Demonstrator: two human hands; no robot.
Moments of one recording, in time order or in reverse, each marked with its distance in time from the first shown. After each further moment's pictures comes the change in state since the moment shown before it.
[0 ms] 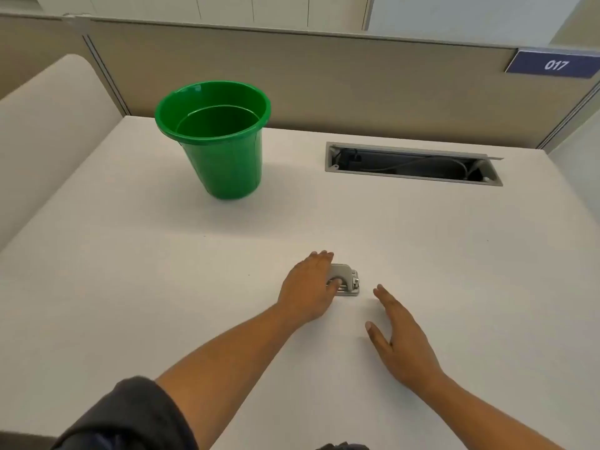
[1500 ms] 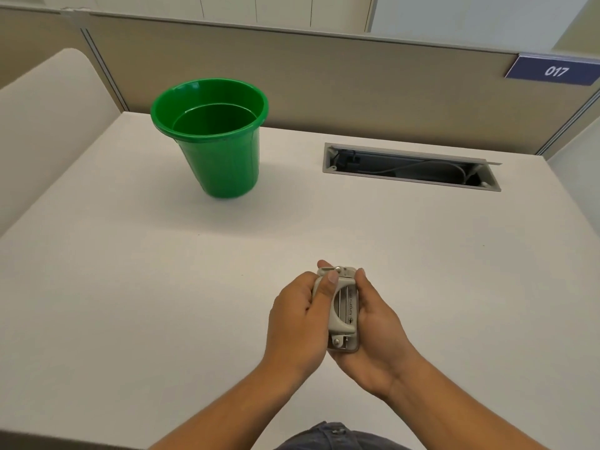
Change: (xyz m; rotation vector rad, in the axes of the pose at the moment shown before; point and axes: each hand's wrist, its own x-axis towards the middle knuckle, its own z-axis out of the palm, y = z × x) left_hand -0.094 0.078 -0.057 -0.846 0.349 -0.246; right_hand 0.006 -0.129 -0.037 1.723 -0.356 0.558
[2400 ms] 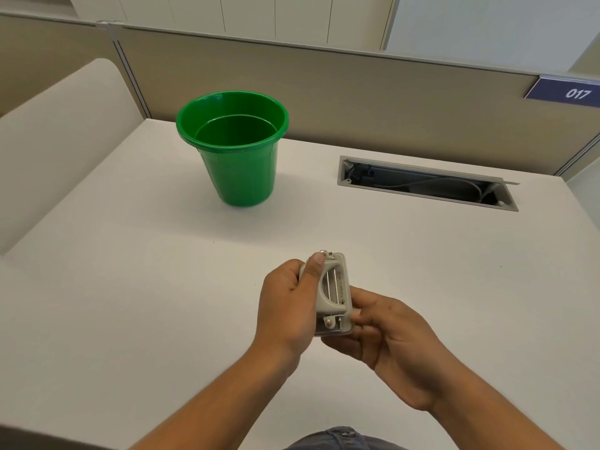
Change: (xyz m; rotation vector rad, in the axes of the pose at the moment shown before) left_hand 0.025 0.022 -0.029 -0.222 0.130 -0.073; right_hand -0.015 -0.029 0.018 -0.582 -0.224 -0.069
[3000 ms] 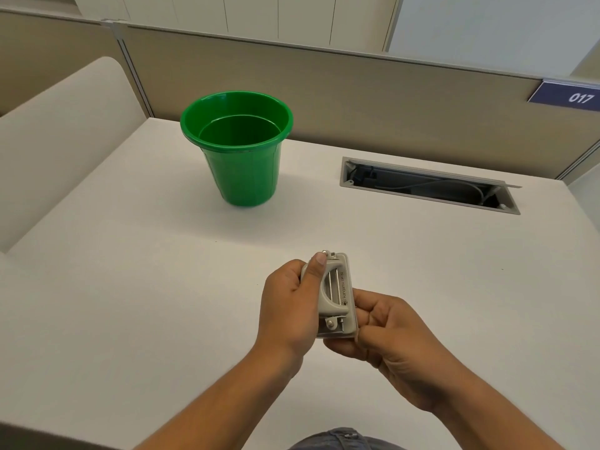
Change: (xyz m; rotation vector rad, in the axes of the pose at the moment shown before) left_hand -0.001 0.001 -0.002 -0.042 0.011 0.007; right_hand -0.004 -0.006 0.009 -0.168 -0.032 -0.020
